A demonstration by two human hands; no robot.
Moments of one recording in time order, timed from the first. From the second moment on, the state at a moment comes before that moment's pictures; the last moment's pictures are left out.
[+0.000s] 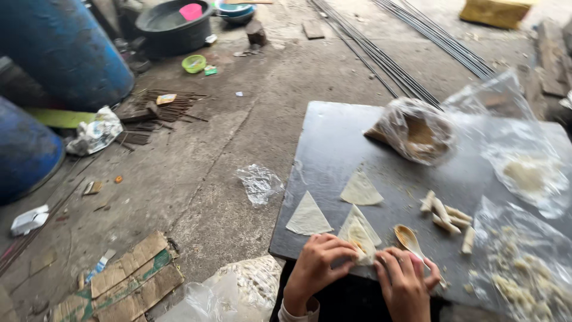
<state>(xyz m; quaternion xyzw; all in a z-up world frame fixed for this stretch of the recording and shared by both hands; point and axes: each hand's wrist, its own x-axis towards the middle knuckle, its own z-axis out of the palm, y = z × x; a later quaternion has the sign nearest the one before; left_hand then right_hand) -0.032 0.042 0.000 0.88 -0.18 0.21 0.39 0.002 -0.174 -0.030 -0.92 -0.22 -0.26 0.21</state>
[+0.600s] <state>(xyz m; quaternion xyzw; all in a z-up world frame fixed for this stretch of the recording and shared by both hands) -0.027 0.051 -0.013 0.88 -0.18 0.16 0.40 0.065 -0.208 -0.149 -0.83 -0.37 -0.30 0.29</state>
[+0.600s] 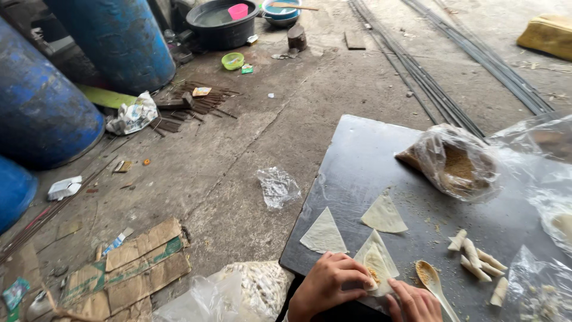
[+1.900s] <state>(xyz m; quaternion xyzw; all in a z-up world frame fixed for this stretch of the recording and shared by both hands) -0.014 0.051 -0.035 0.89 -0.18 0.13 0.39 0.080 -0.203 -0.183 -0.83 -0.44 -0.29 0.17</state>
